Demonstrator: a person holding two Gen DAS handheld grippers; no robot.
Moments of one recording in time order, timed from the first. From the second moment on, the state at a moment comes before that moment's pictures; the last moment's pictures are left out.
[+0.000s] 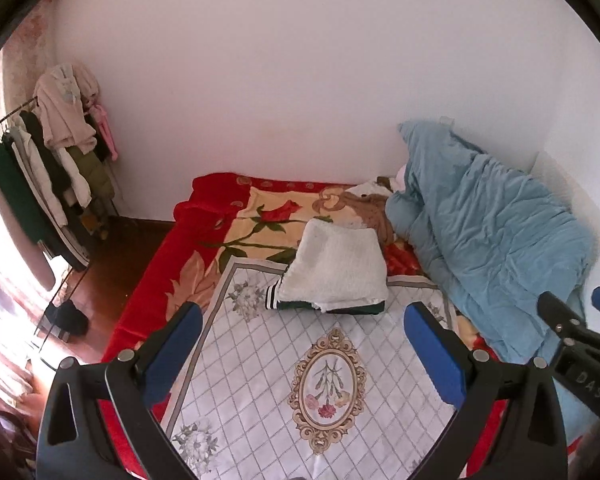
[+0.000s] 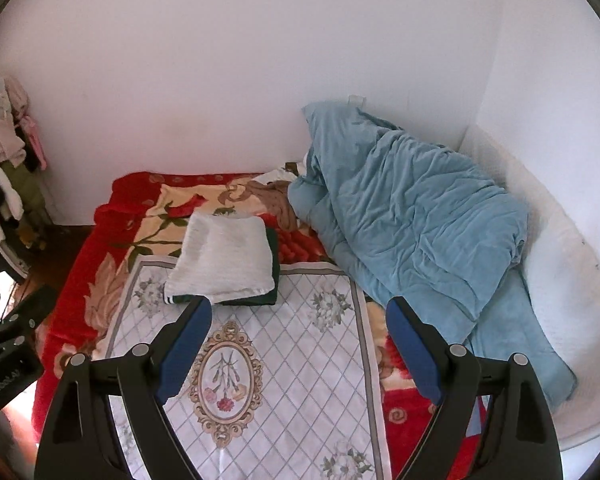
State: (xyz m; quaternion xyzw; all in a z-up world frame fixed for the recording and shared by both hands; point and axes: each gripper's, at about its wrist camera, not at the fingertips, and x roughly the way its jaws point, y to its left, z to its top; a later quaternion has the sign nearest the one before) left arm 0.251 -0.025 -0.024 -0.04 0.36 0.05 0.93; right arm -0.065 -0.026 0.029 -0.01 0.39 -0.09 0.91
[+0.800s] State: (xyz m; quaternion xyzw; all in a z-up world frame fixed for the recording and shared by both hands) left arm 0.201 -0.021 0.007 -0.04 0.38 0.04 0.92; right arm -0.102 -0.013 0.091 -0.02 0.39 -0.06 0.92
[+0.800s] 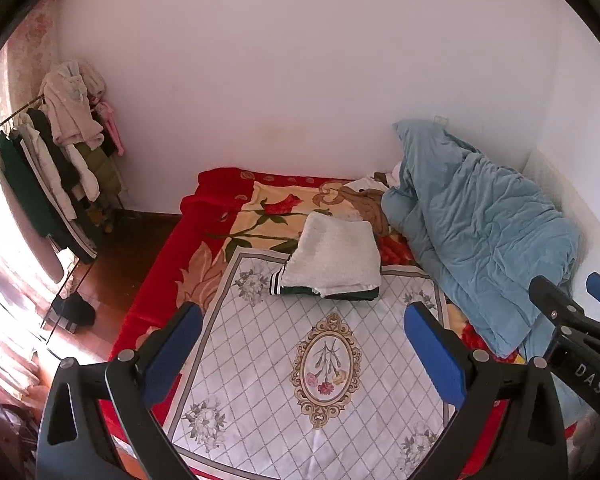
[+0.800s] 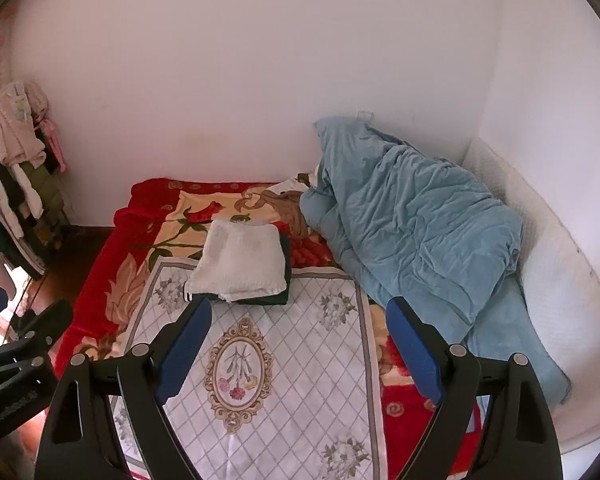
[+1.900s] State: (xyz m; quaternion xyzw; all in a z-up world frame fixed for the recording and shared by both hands) left arm 0.191 -0.021 0.023 -0.03 0.36 0.05 0.93; right arm -0.110 -0.011 0.098 -0.02 0.38 -0.04 0.92
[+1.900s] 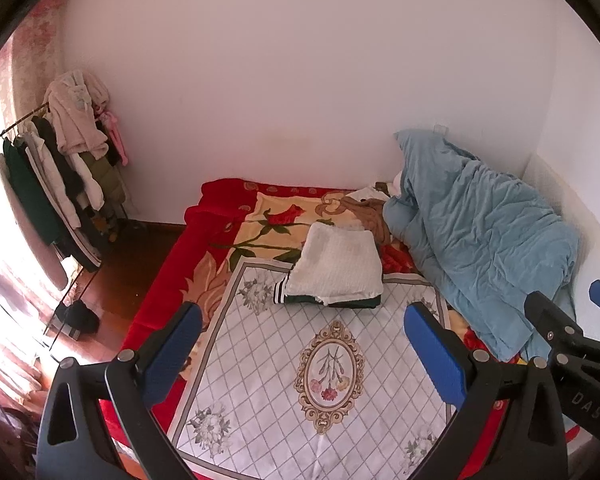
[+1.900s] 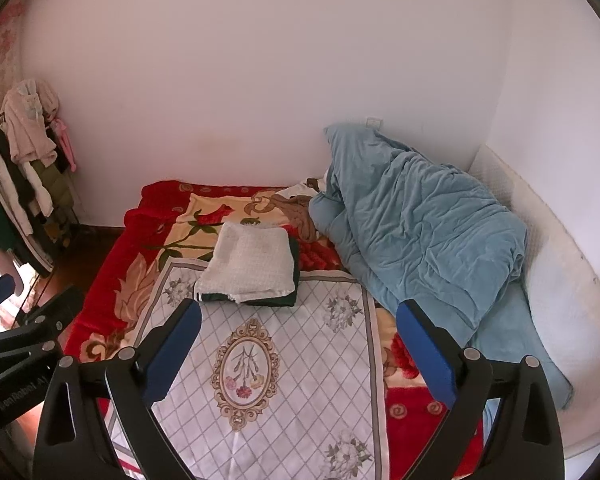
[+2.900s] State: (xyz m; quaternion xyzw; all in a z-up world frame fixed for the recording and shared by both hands) left arm 0.191 -0.018 0.027 -0.03 0.35 0.05 0.93; right arm -0.112 -0.011 0.105 -0.01 0.38 -0.04 0.92
